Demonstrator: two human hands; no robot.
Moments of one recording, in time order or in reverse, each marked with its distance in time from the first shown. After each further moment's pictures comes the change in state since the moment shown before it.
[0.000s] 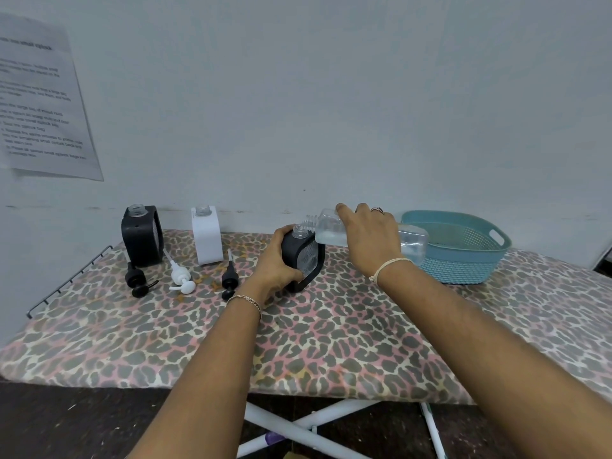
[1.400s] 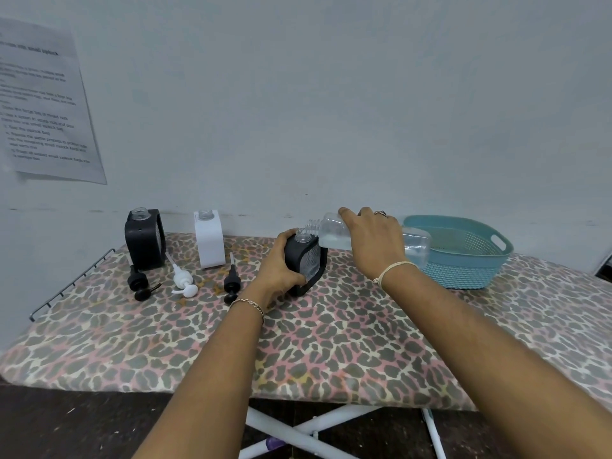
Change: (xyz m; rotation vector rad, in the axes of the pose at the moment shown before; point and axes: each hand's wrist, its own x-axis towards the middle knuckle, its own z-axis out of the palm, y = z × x) left_hand 0.003 -0.003 -0.001 0.026 -0.013 -0.008; right_hand 0.003 0.004 0.003 0.018 0.024 -0.009
